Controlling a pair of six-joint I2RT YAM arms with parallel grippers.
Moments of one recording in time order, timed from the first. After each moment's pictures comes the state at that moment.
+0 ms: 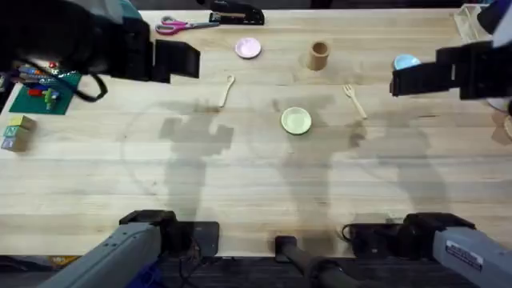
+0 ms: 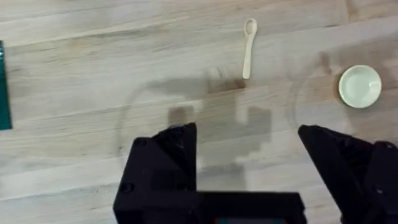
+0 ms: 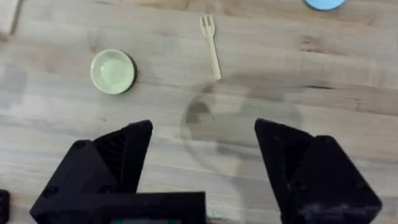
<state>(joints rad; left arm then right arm) 0.00 1.13 1.32 -1.19 0.11 0.10 -0.01 1.07 1.25 -1.23 -0.10 -0.06</state>
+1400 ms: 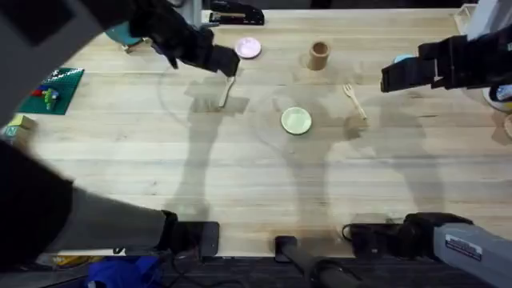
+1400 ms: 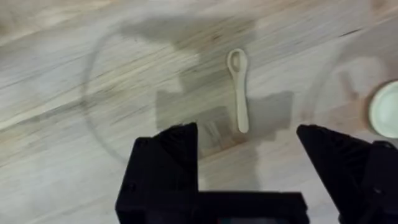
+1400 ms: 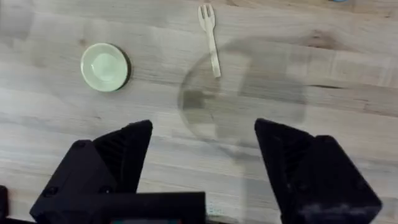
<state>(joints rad) -0.10 1.62 1.33 -0.88 0.17 0.20 -0.01 1.21 1.29 -1.23 -0.10 -0.08</state>
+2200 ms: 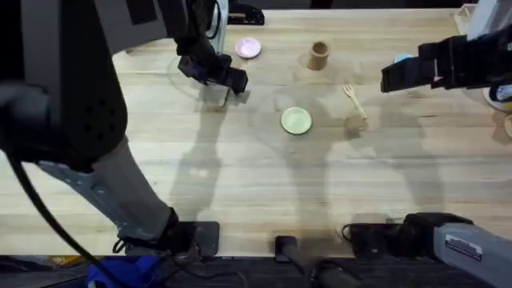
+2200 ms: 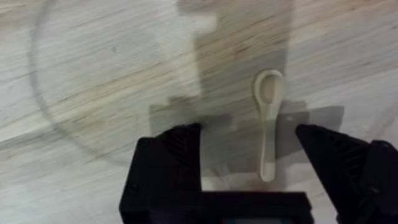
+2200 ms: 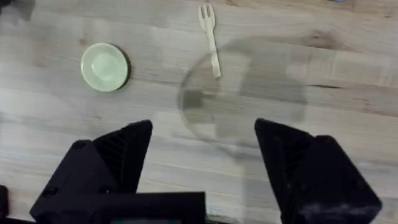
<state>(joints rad) -0.16 1.93 1.34 -0.74 0.08 0.14 -0.01 1.21 1.29 -1.23 -0.10 -0.08</state>
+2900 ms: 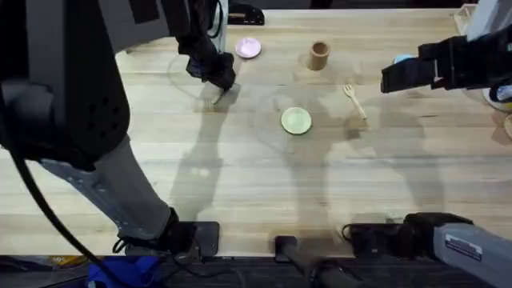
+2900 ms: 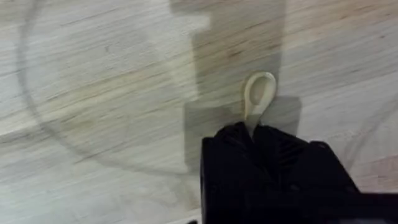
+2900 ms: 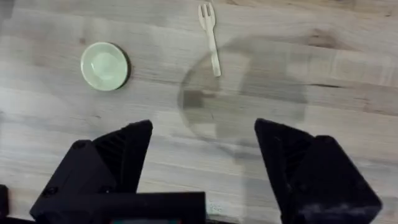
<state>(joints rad) -0.16 1.94 1.36 -0.75 0.09 0.09 -0.01 1.21 1.29 -1.24 -0.10 -0.08</state>
